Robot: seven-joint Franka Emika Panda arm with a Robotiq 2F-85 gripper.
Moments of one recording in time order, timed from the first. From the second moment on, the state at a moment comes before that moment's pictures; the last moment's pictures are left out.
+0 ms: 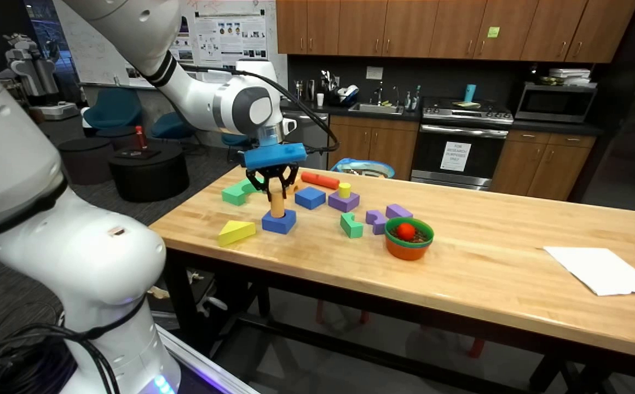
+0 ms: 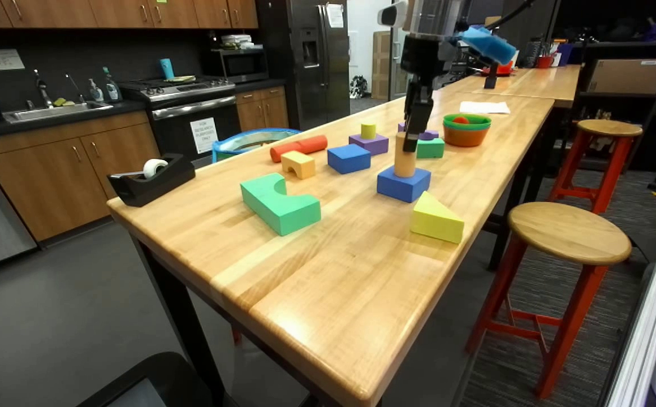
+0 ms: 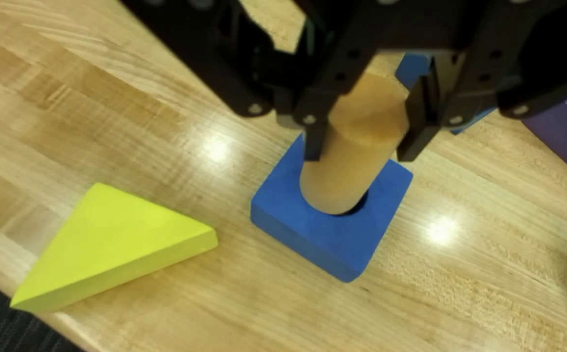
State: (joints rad) arm 0.10 -0.31 -0.12 -2.61 -0.09 2.47 -0.67
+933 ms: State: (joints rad) arm 0.09 -0.31 -0.12 -2.60 -0.09 2.47 -0.67
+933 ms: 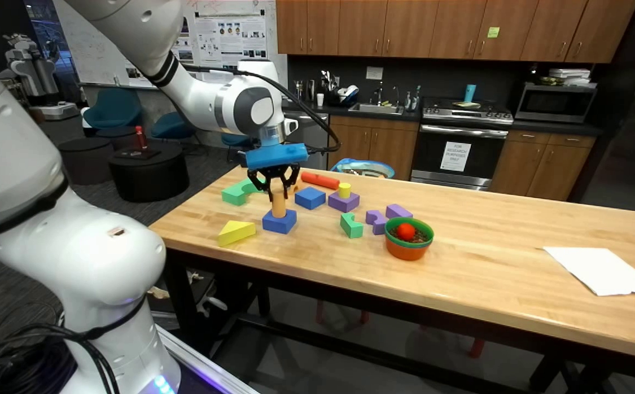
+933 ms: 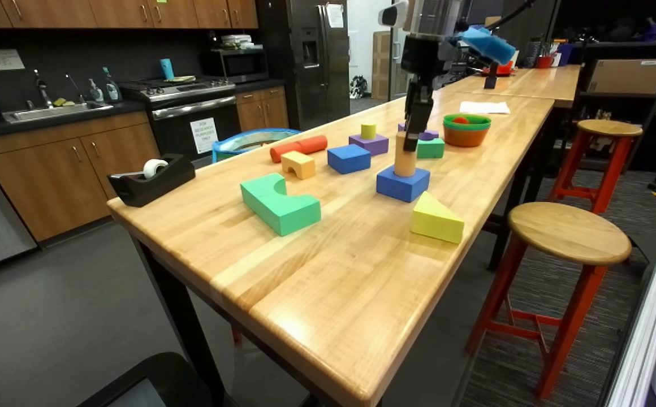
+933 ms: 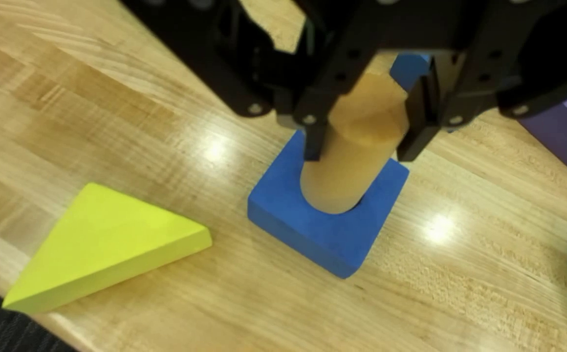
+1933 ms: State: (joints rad) arm 0.08 -0.21 -0.12 -2.55 -0.09 2.47 -0.67
